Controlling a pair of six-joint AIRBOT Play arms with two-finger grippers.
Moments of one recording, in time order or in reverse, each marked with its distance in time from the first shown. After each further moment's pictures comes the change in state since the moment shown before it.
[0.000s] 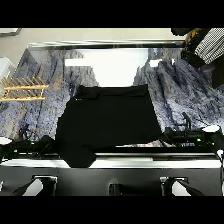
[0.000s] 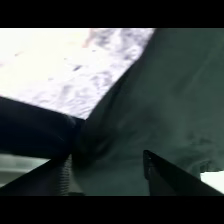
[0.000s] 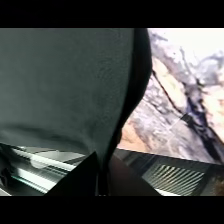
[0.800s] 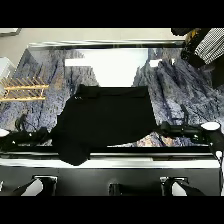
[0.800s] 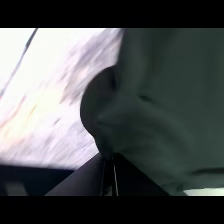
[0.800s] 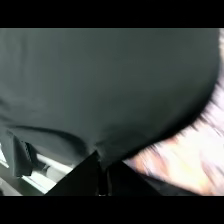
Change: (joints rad) left arm -0.074 -0.047 0.182 -0.060 0.038 0.024; right arm 0.151 0.075 0.047 0.169 -0.061 -0.066
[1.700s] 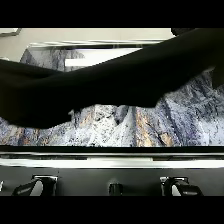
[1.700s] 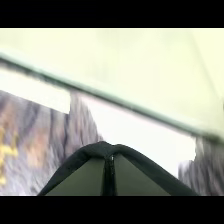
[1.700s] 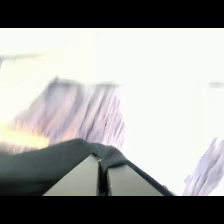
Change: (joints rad) left arm -0.130 0.414 1.098 0.322 -0.114 -0.515; right arm 0.197 0.388 1.119 -0.343 0.029 0.493
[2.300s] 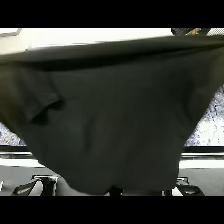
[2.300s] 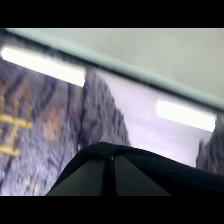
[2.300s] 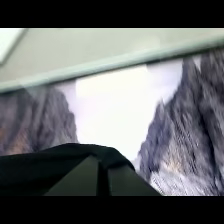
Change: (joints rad) left arm -0.013 -0.095 -0.124 0.018 0.001 0.072; right arm 0.000 -0.207 0.034 -0.262 0.089 0.192
